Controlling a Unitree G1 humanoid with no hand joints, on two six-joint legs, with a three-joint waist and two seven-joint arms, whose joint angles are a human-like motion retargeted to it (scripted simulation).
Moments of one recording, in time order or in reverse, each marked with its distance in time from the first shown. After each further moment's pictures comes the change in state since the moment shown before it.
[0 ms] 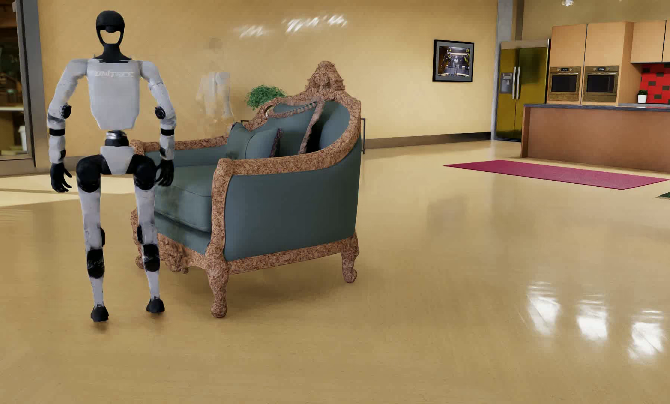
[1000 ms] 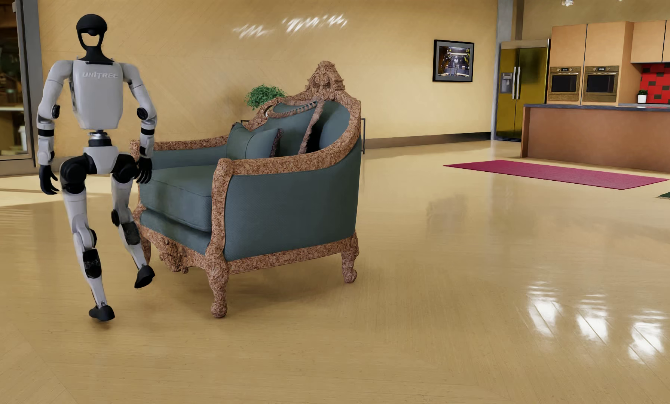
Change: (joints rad) body 0.111 -0.362 -0.032 -0.055 -0.082 0.029 0.000 0.000 0.030 0.001 0.775 0.015 -0.019 -0.187 -0.096 -0.033 -0.022 0.000 0.000 -0.057 -0.081 0.030 -0.027 0.000 0.000 0.000 0.000 0.000 0.000
